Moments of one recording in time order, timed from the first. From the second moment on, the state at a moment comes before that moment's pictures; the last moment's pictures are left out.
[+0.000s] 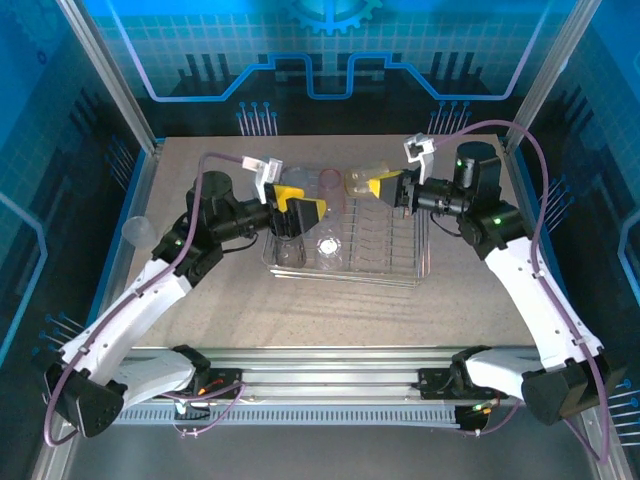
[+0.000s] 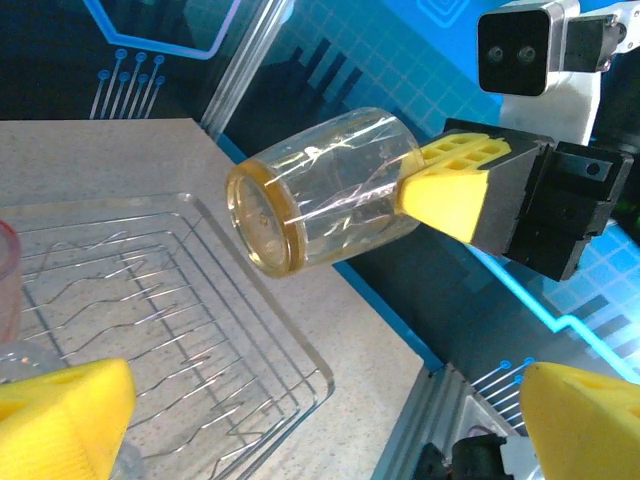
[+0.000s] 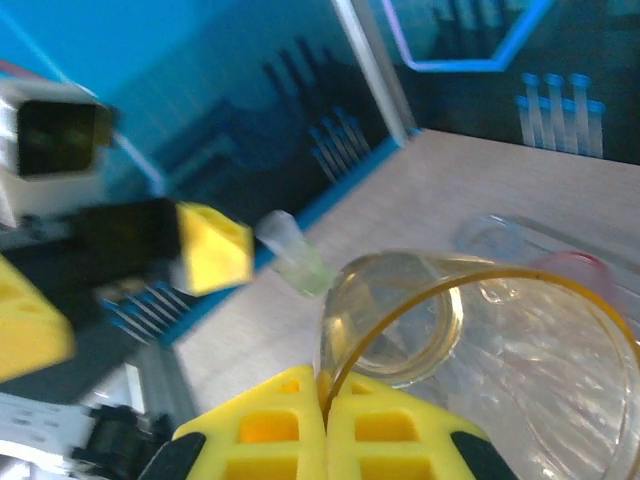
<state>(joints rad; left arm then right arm) -0.49 1.11 1.08 -0.12 0.54 -0.54 0.29 1.17 1.25 -0.35 -0.77 0.30</state>
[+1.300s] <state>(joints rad) -0.47 1.16 1.08 0.11 0.75 -0.70 0.38 1.22 1.22 0.07 -1.08 0.67</state>
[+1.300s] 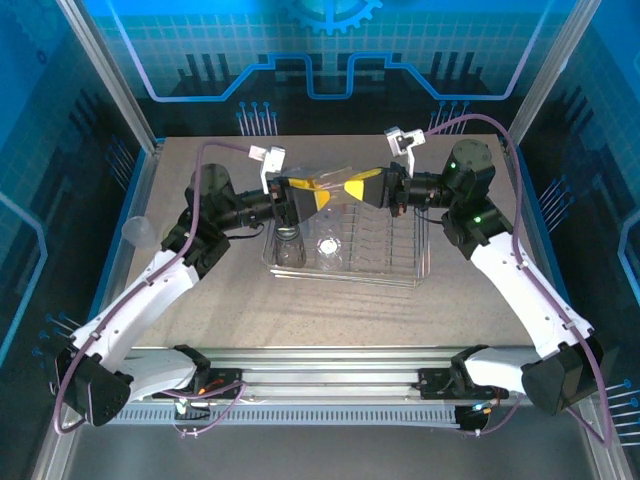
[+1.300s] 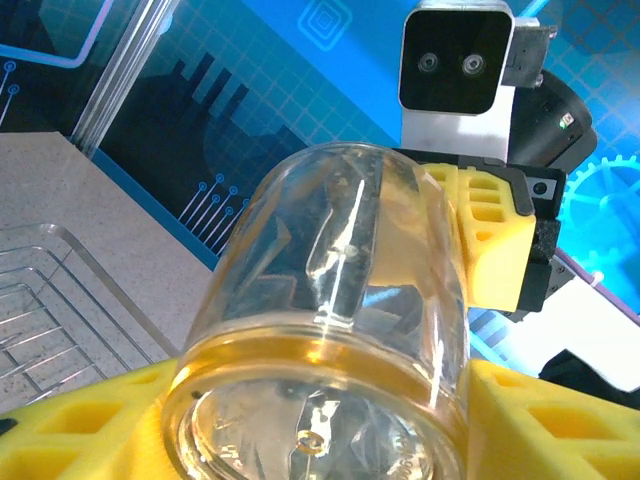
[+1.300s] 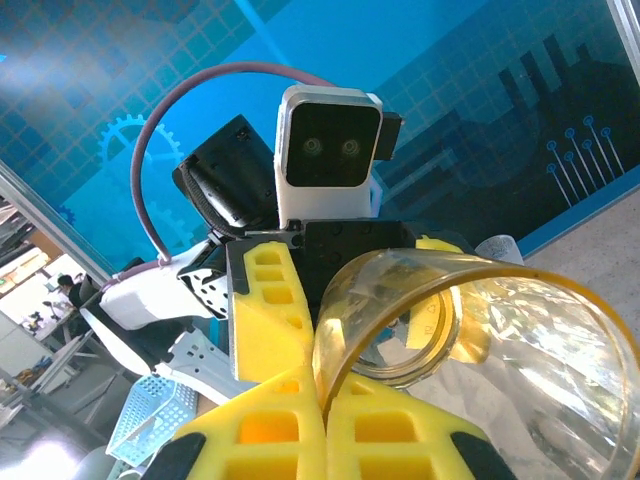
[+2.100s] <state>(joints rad) -0.50 1.13 1.17 -0.40 0.36 -0.44 0.25 1.27 1.32 -0.74 -0.08 0.42</state>
